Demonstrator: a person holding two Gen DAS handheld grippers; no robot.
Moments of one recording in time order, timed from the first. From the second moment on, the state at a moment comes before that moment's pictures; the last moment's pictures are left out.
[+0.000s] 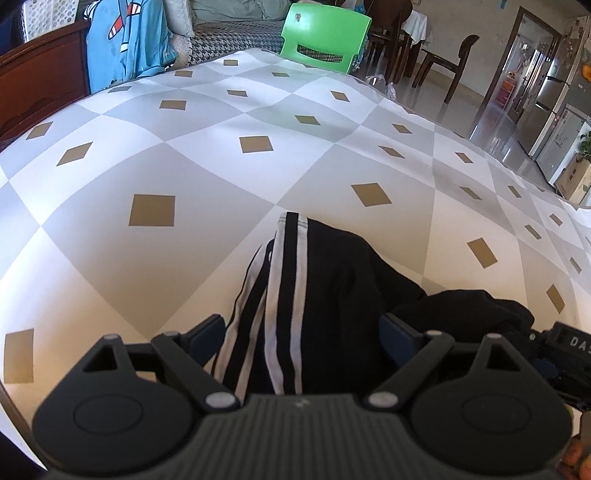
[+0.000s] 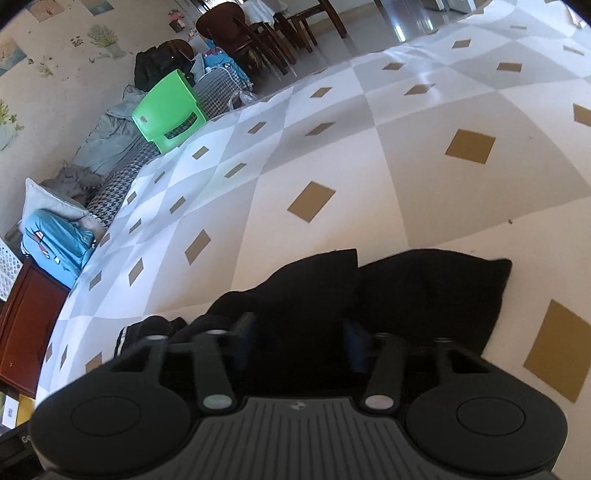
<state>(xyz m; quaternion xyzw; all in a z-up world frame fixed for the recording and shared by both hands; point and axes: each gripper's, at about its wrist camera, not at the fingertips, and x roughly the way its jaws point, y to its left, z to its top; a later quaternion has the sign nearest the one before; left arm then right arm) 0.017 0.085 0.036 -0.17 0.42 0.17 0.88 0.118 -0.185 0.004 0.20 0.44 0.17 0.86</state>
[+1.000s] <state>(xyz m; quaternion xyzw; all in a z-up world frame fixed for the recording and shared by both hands) 0.005 0.100 0.067 -0.21 0.37 0.19 0.89 0.029 -0.168 0.070 0.07 0.38 0.38 0.84</state>
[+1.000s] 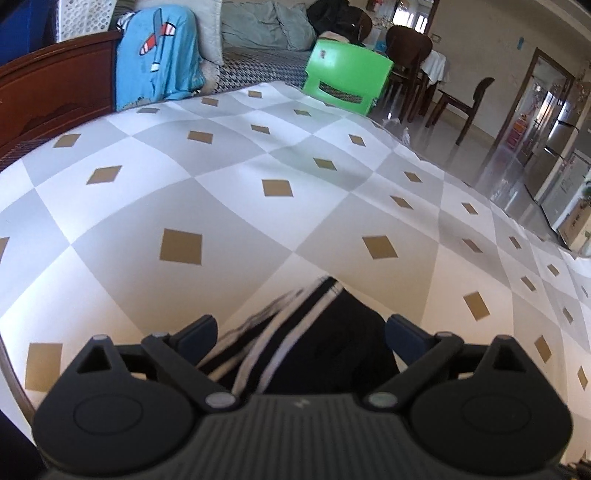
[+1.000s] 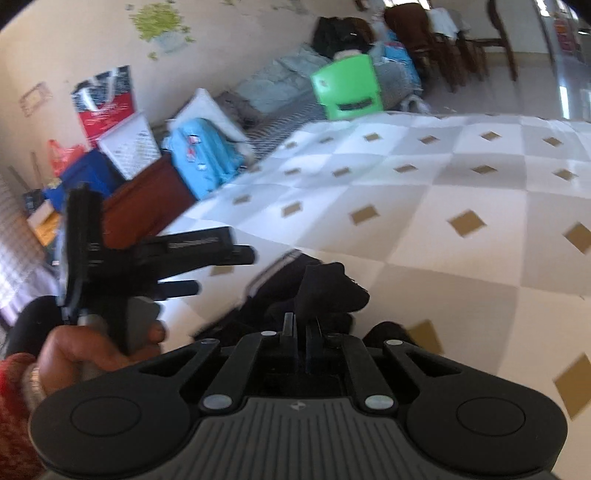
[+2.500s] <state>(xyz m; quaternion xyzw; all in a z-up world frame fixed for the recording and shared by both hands) 0.018 0.093 0.029 -0.20 0.42 0.18 0.87 0.042 -0.164 0.053 0.10 0.39 0.32 0.85</state>
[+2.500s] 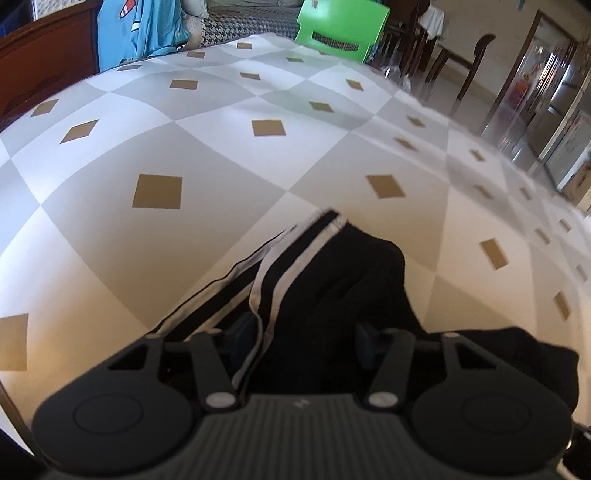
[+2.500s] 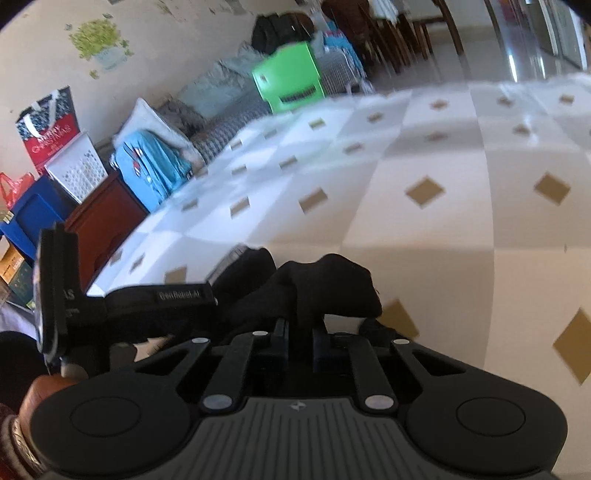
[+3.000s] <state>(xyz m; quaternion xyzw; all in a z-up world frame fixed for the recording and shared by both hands) 0.004 0.095 0.069 -0.17 0.35 0.23 0.89 0.029 -0.184 0.133 0.12 0.26 0.31 0.90</state>
